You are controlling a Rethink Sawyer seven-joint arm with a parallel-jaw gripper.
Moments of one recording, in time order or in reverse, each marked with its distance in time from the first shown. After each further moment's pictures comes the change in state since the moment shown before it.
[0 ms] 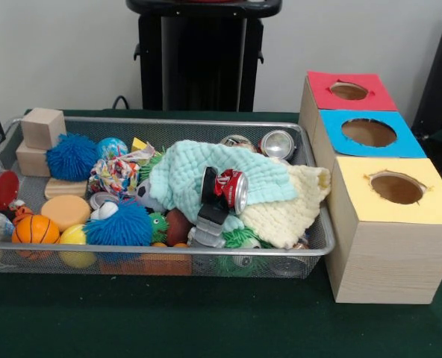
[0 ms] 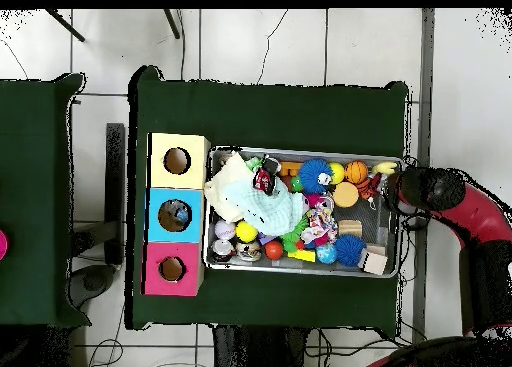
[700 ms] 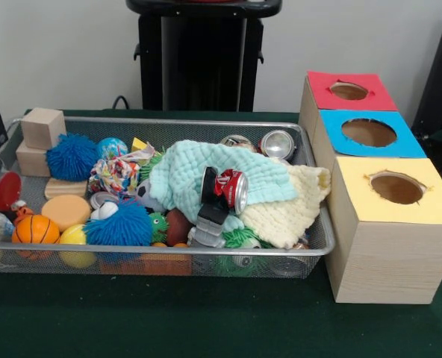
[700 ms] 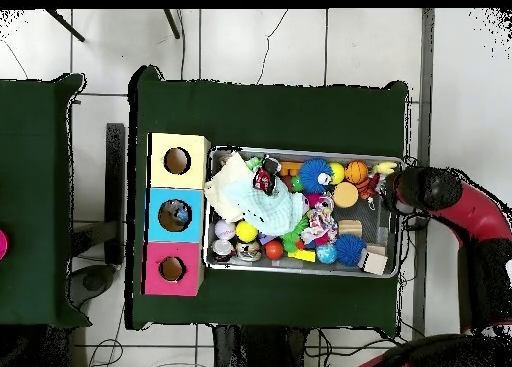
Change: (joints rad) arm 0.018 -0.003 -0.018 0.000 -0.007 -0.011 0.000
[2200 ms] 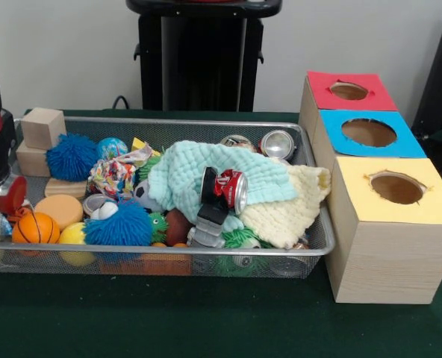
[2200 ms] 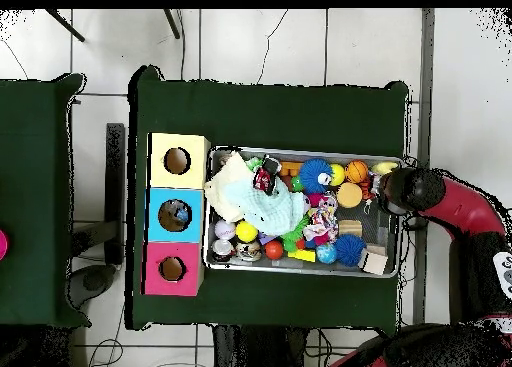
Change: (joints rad) arm 0.075 -0.011 -0.083 0.004 -0.053 -0.080 0.000
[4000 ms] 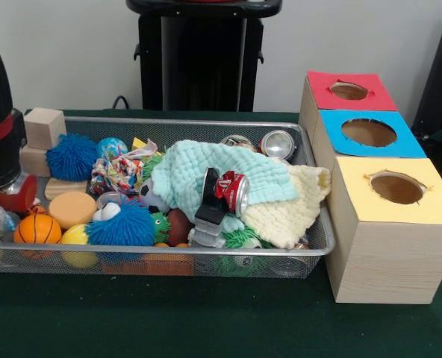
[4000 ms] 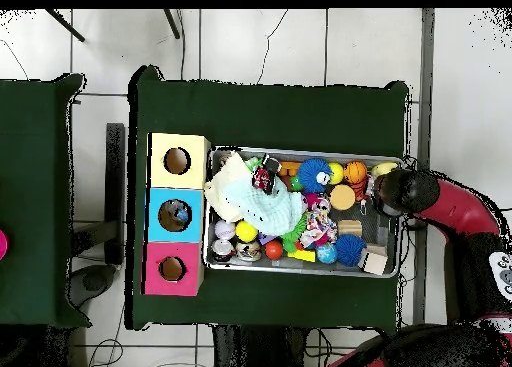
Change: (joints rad) arm 0.006 -0.011 0.000 0.036 0.003 -0.012 0.000
